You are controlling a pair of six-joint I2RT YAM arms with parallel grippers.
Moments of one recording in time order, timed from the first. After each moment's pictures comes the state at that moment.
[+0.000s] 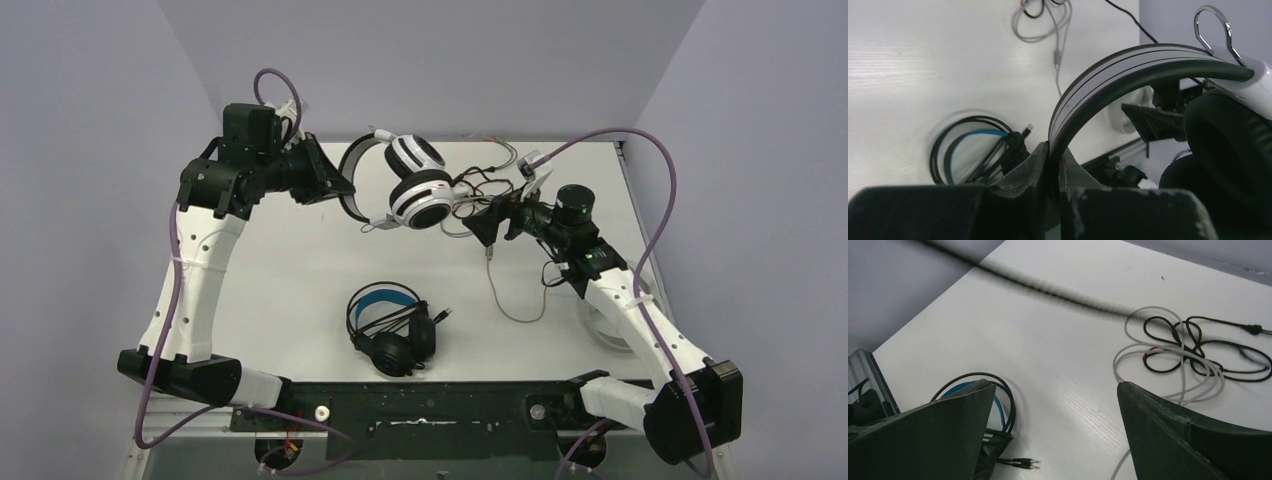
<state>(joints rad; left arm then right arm) -0.24 1.42 1.83 -1.08 0.36 -0.60 0.32 1.11 0.88 -0.02 -0.51 0.16</state>
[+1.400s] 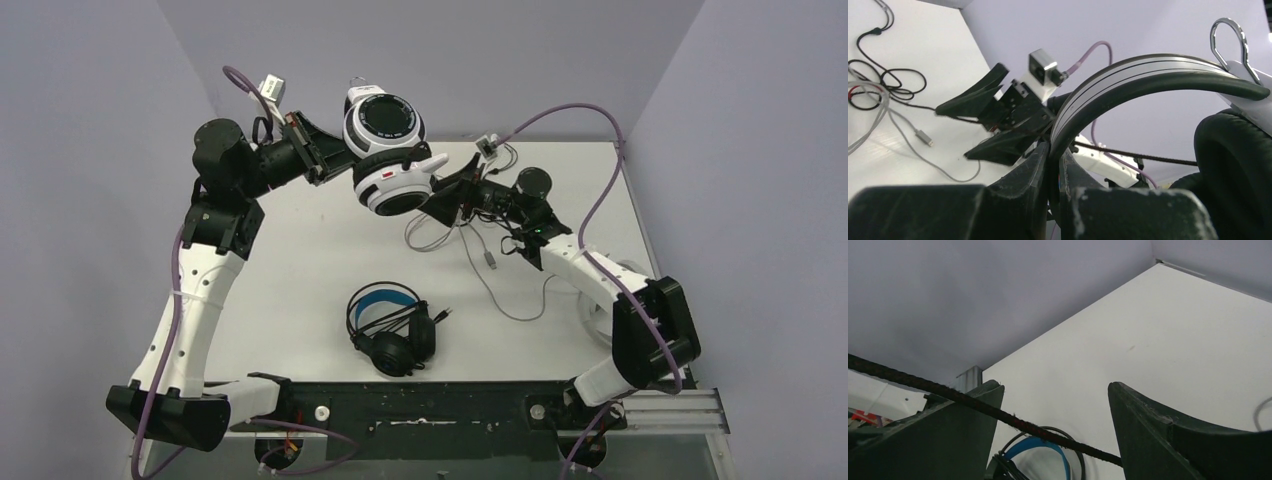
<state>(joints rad) -0.21 1.21 1.44 -0.20 0.74 -1.08 0.42 1.49 0.99 0.60 -0.76 0.51</state>
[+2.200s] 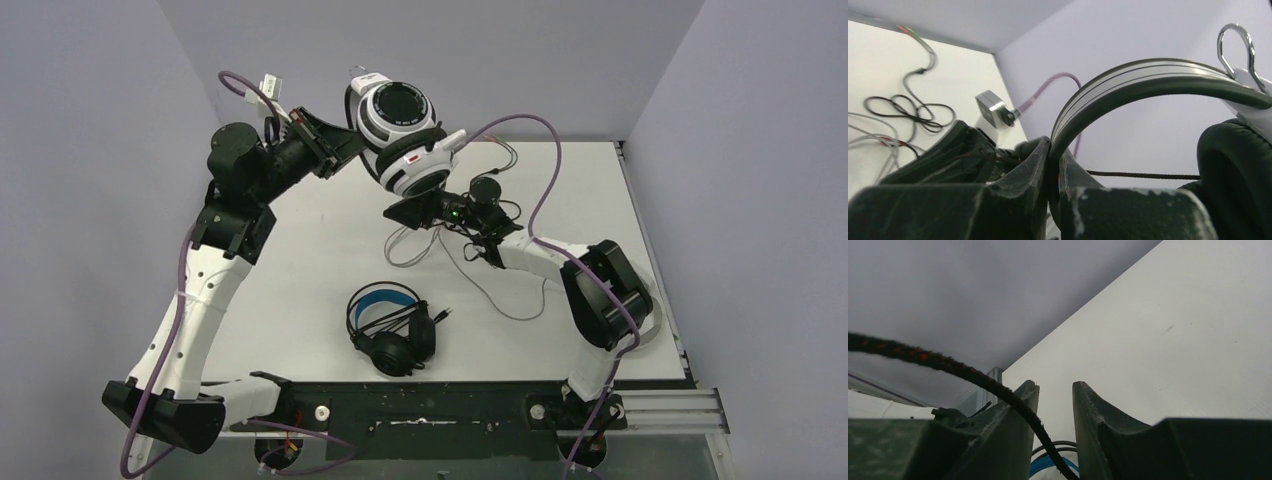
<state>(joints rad) -0.29 1.21 1.43 -0.14 0.51 -1.07 0.57 1.78 1.08 0.77 -0.69 0.67</state>
